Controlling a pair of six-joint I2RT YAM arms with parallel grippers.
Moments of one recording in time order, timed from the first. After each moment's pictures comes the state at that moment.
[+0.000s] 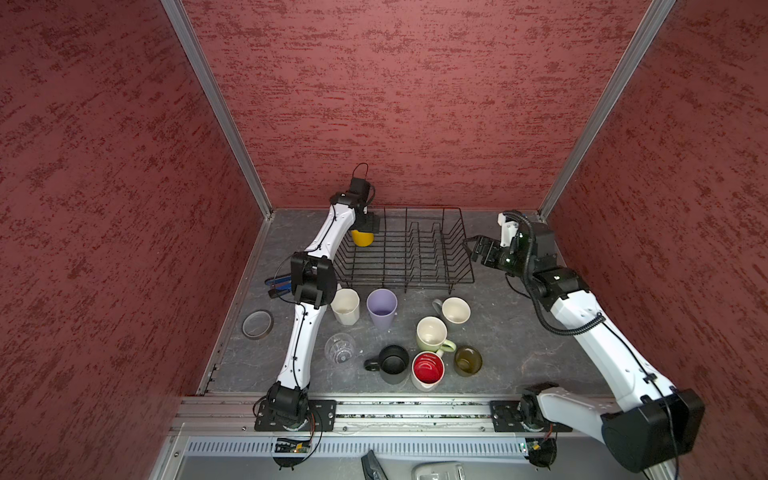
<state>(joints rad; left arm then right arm) -0.26 2.50 2.54 -1.10 -0.08 -0.16 0.25 1.18 1.10 -0.44 -0.23 0.52</state>
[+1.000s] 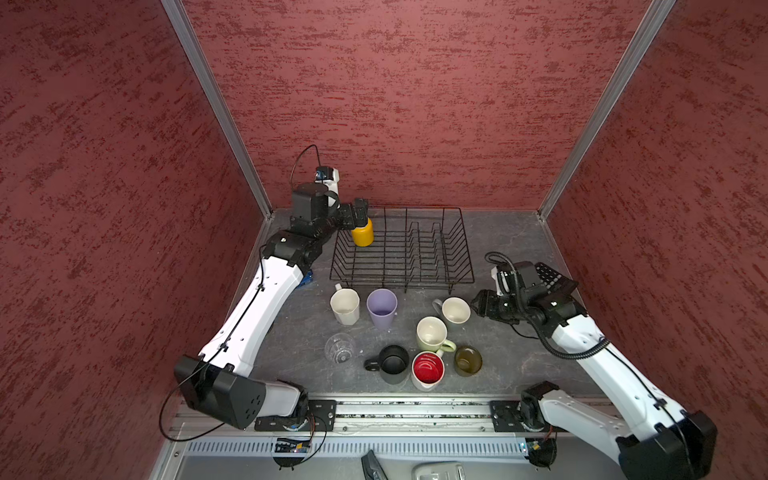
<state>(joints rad) -0.30 1.35 1.46 -0.45 0.01 -0.30 0.37 1.03 0.89 -0.86 -0.18 0.59</state>
